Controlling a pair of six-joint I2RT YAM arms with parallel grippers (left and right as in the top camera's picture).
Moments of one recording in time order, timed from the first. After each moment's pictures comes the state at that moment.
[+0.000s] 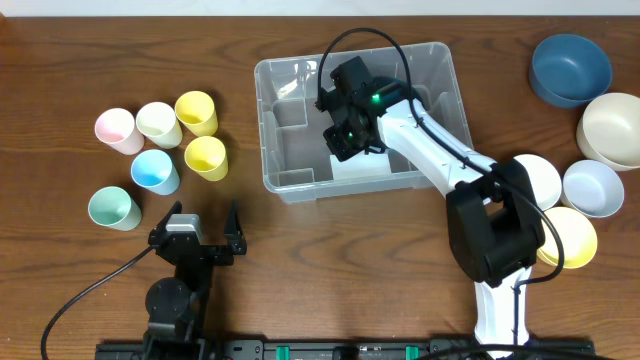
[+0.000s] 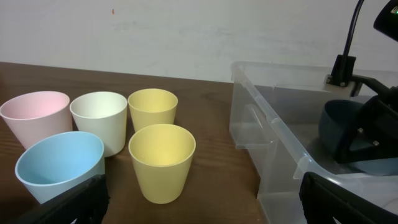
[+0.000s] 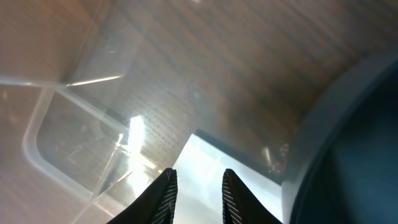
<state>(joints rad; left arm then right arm) -0.12 0.01 0.03 -0.13 -0.05 -0.14 0.52 2.13 1.67 -0.79 -0.18 -0.03</state>
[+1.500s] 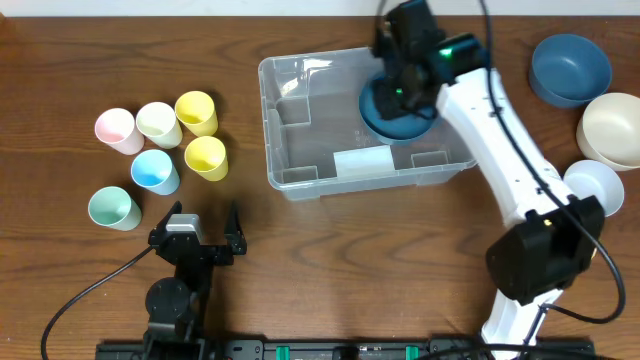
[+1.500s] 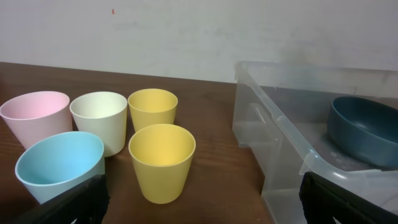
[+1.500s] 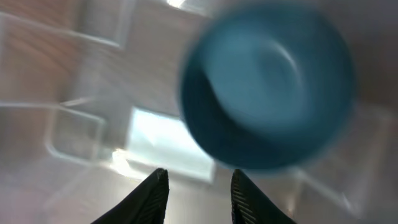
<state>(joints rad) -0.12 0.01 0.03 -0.13 -0.05 -0.14 0.36 1.97 1.92 -1.17 -0.04 0.08</state>
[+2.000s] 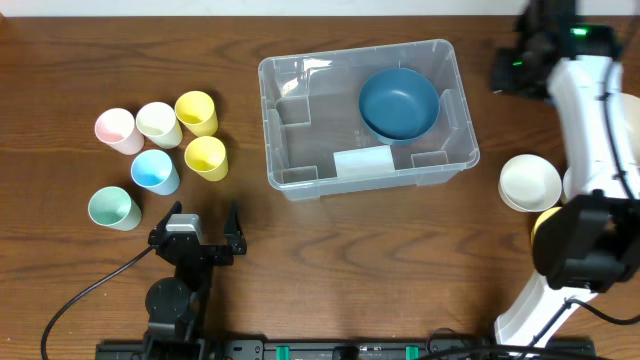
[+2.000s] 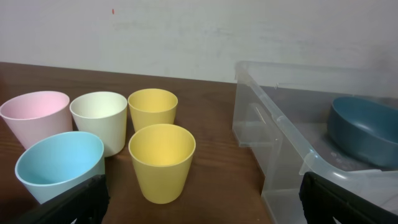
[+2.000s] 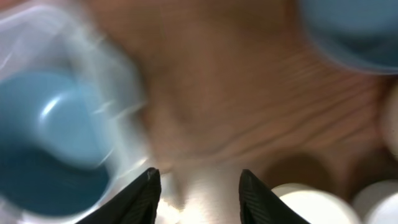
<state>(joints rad) -0.12 0.01 0.03 -0.13 -0.05 -0.14 -0.10 1.97 1.92 -1.07 -0.01 0.17</state>
